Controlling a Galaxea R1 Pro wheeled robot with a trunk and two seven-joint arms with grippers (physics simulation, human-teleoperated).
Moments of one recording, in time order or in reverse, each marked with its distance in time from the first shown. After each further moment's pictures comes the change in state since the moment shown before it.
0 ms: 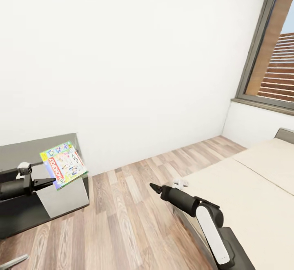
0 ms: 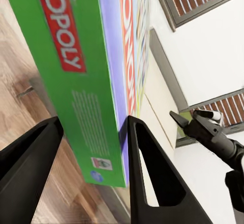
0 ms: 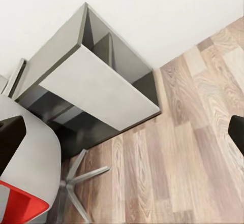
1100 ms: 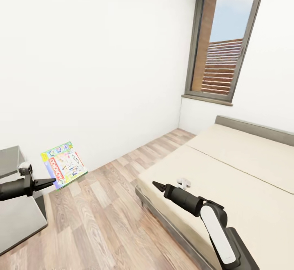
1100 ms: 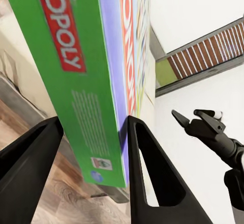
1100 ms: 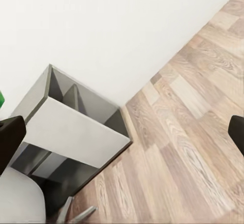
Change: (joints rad) left arm -0.001 -0.001 -0.005 0.002 -0.001 0.004 0.000; right arm 0.003 -0.026 -0.016 -0.003 -0.102 -0.001 -0.001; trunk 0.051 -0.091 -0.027
